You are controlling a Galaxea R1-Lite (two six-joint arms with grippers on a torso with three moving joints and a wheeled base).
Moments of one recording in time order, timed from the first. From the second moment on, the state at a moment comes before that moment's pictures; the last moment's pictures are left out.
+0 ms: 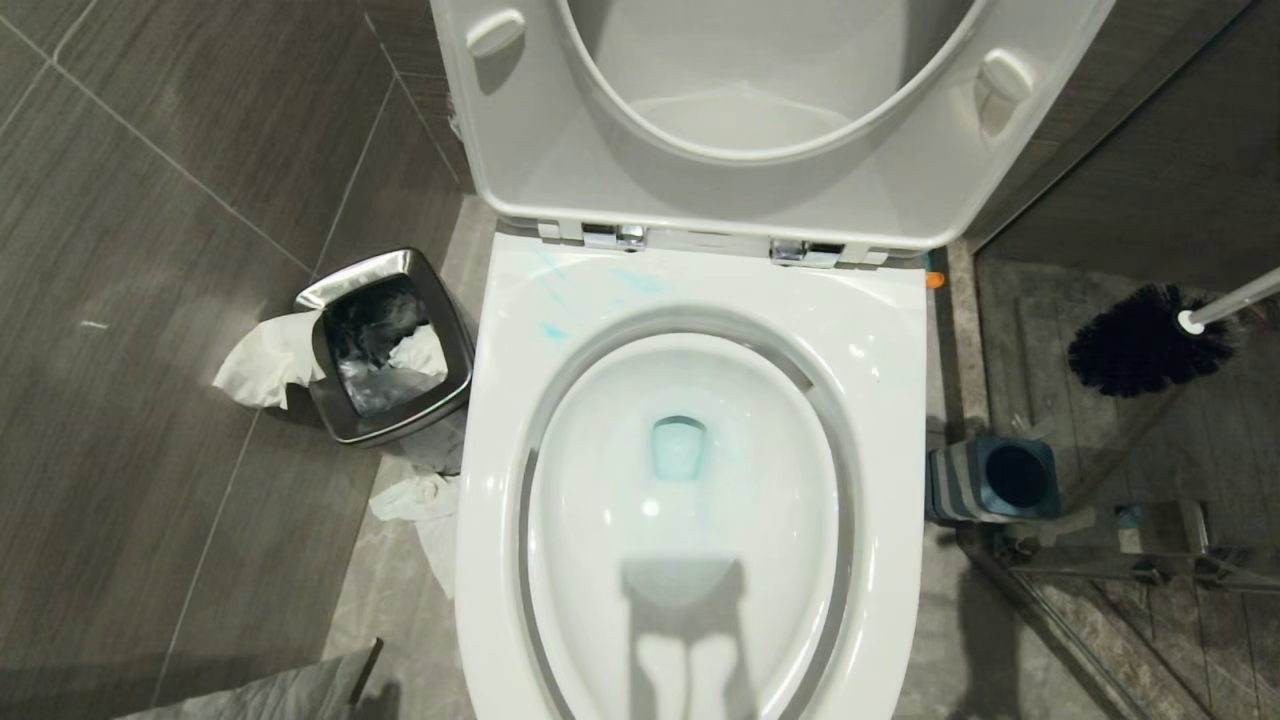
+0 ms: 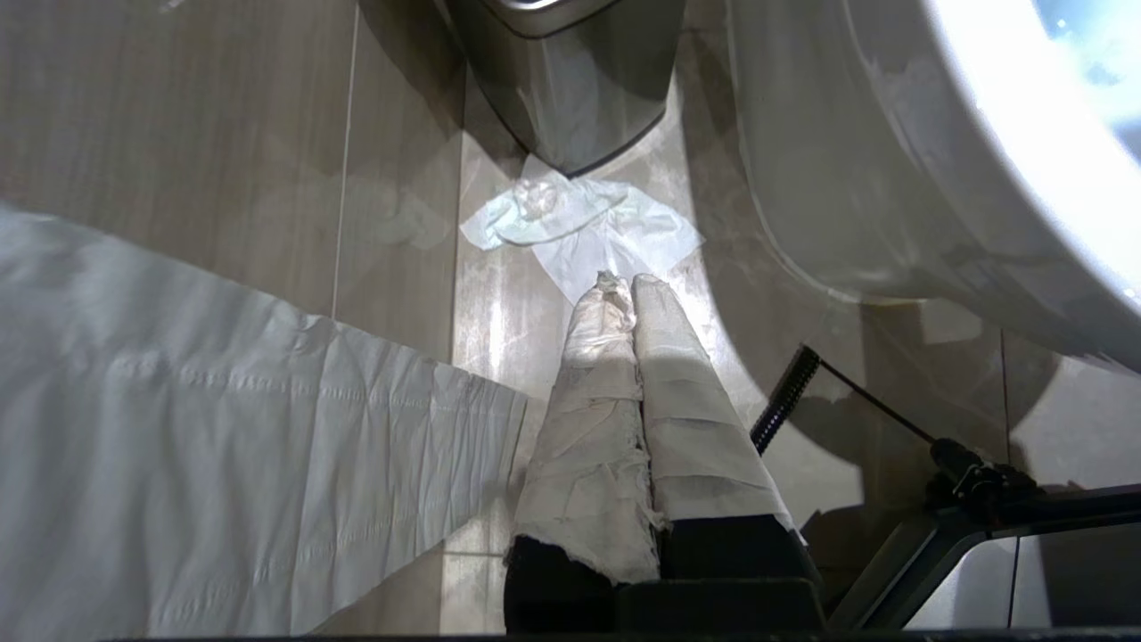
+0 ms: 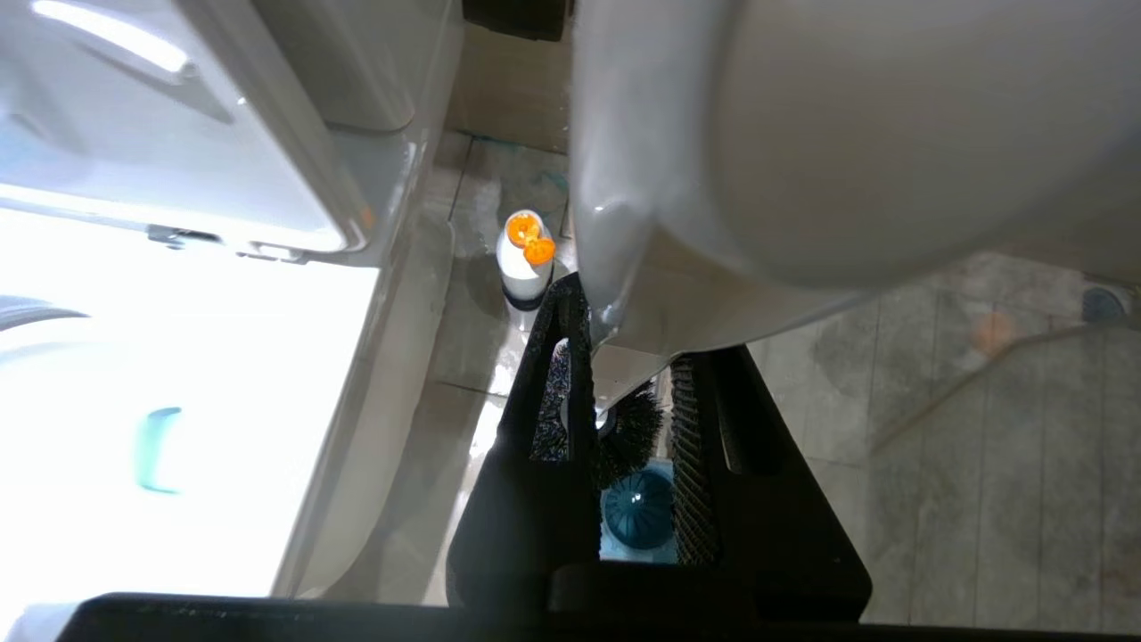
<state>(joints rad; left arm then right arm) -0.01 0.00 0.00 0.02 -0.03 0.10 -0.30 0.99 -1.13 0.04 0.28 0.00</state>
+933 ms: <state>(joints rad) -0.01 0.00 0.00 0.02 -0.04 0.10 -0.27 0.94 -1.14 0.19 0.30 -0.01</state>
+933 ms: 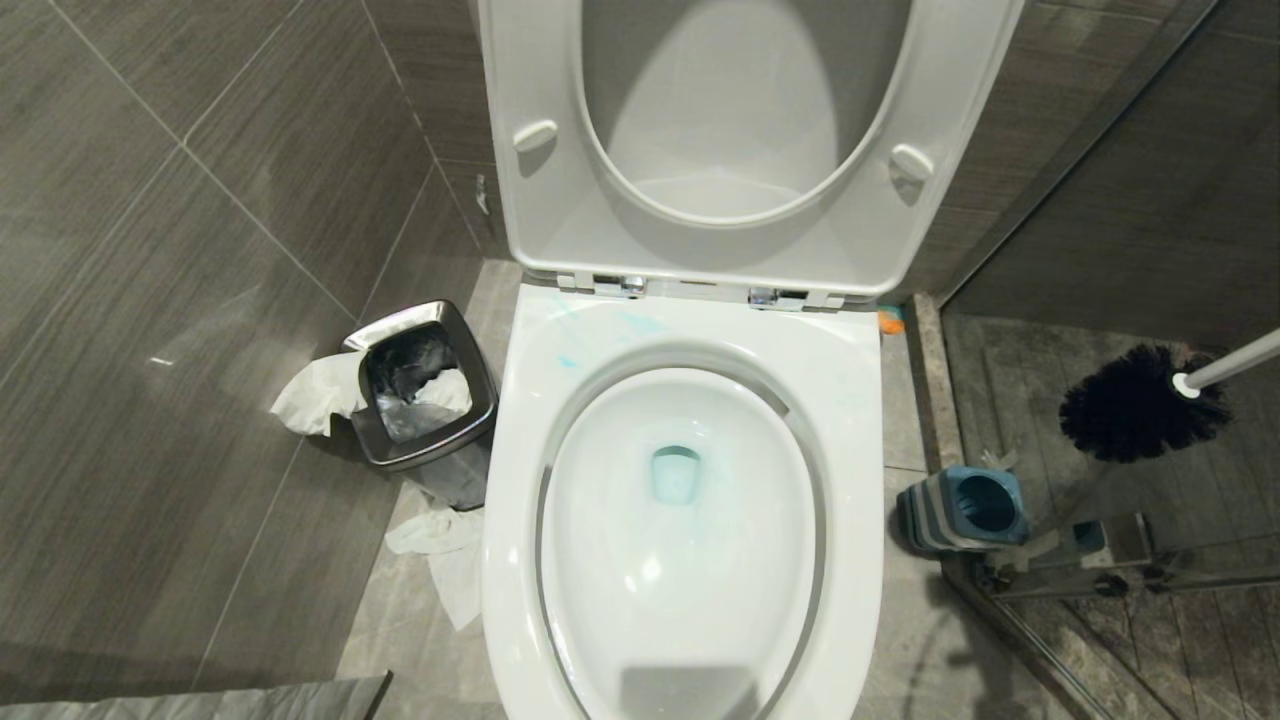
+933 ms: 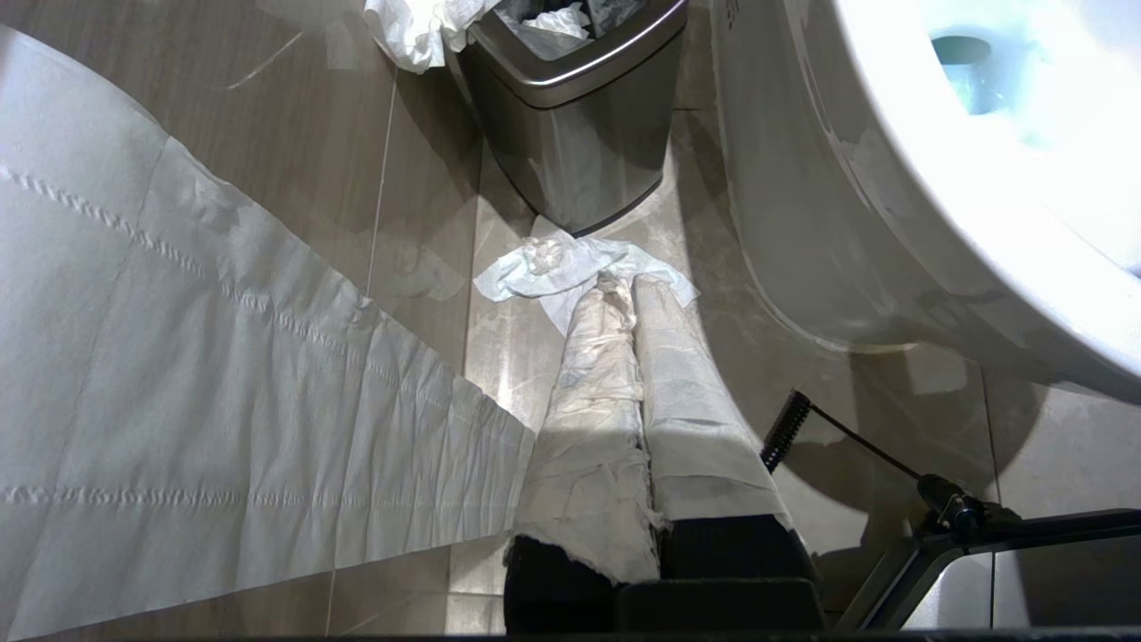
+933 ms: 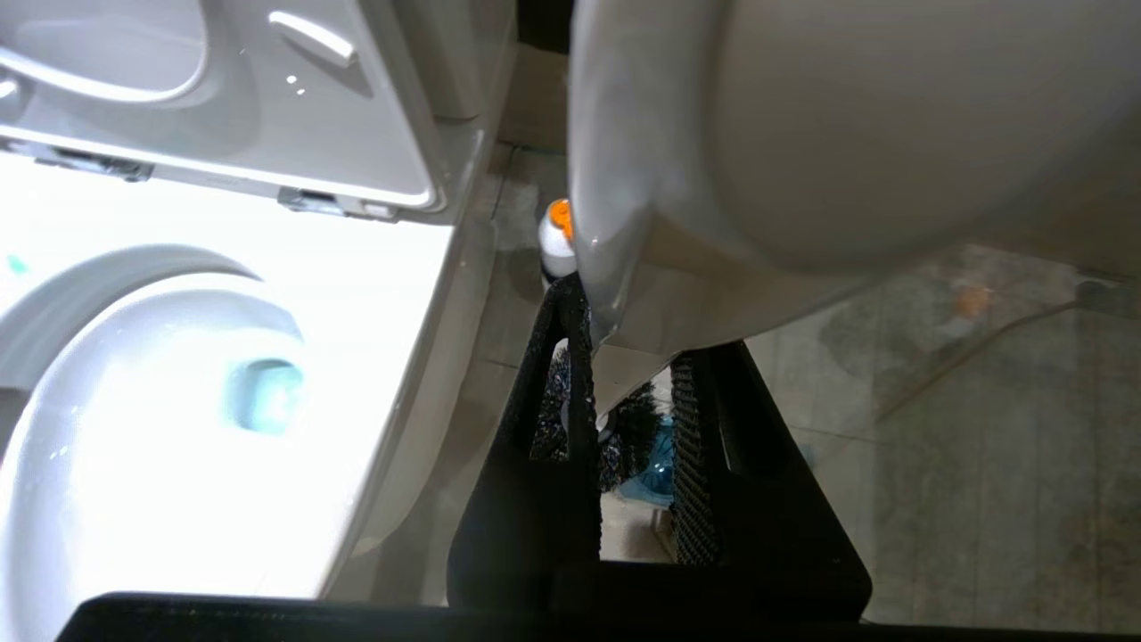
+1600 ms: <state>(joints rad) -0.01 0.00 0.00 0.02 -0.04 0.09 -0.10 0.96 -1.14 0.22 0.11 -0.01</state>
